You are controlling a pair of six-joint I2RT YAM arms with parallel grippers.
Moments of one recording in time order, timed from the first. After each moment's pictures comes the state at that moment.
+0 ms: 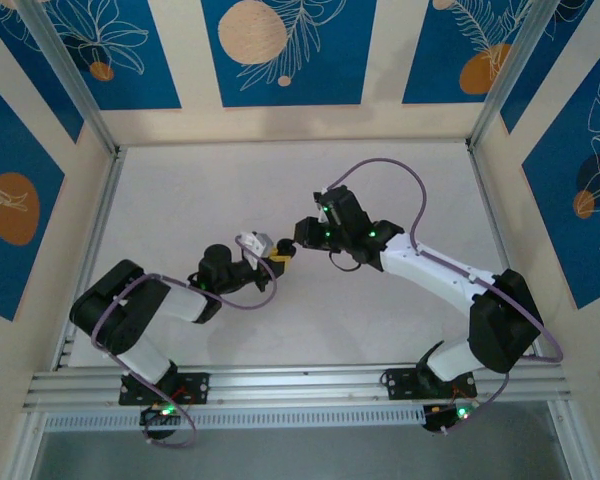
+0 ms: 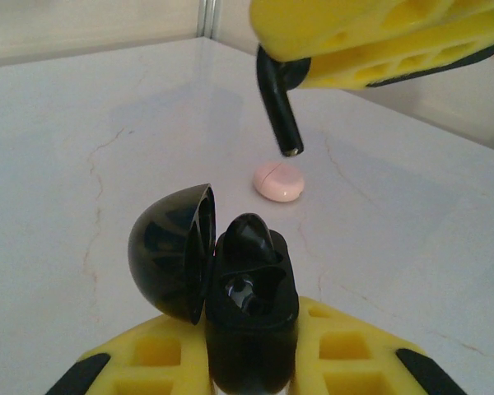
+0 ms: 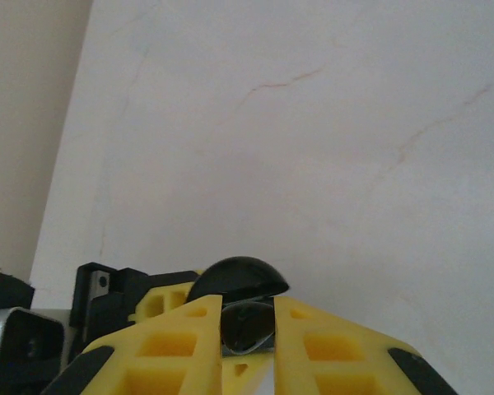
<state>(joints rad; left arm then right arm) -0.59 1.61 0.38 1.04 0.46 -0.10 0.71 1.45 1.06 -0.31 -0.13 0.73</state>
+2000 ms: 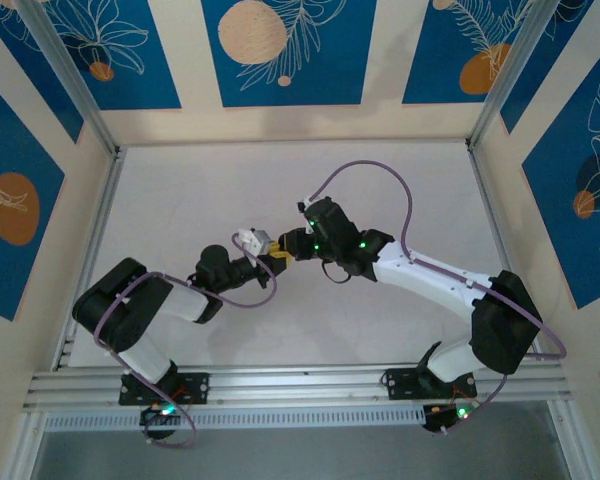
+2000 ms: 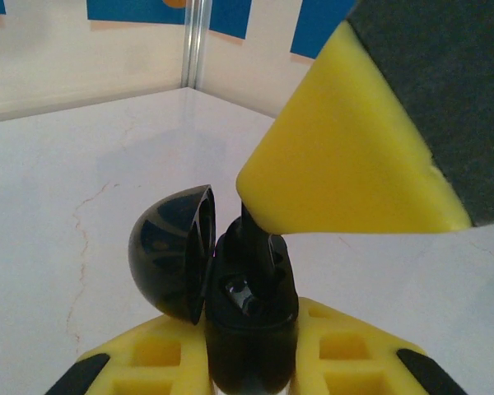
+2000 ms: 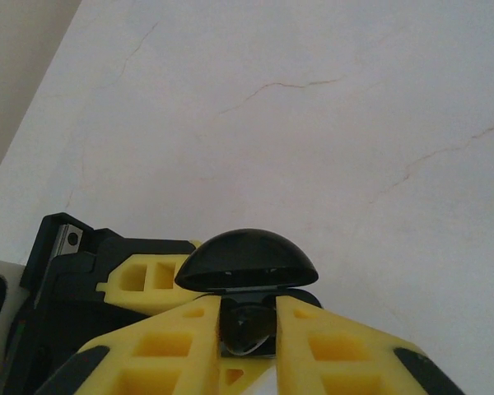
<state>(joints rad) -0.59 1.63 0.38 1.17 0.49 -0.15 0.83 1.44 1.06 -0.31 0.01 0.58</state>
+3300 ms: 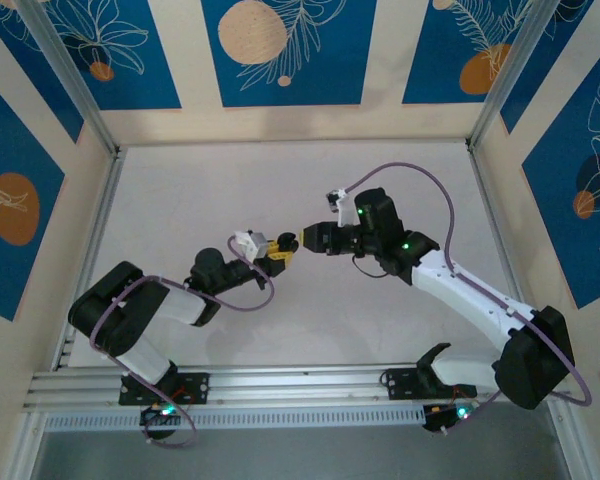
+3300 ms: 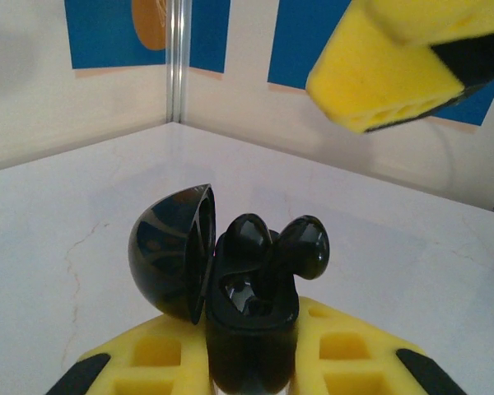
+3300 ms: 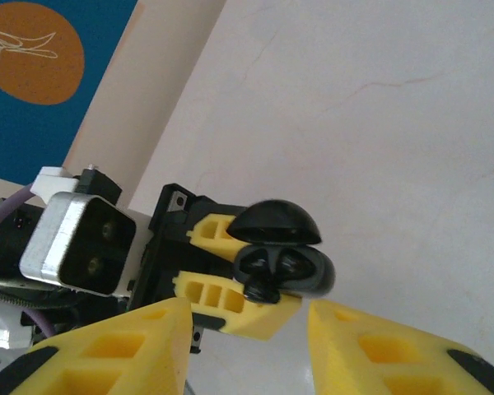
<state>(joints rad) -0.59 1.60 0.35 1.26 0.53 -0.12 0.60 1.22 0.92 -0.25 -0.47 0.60</state>
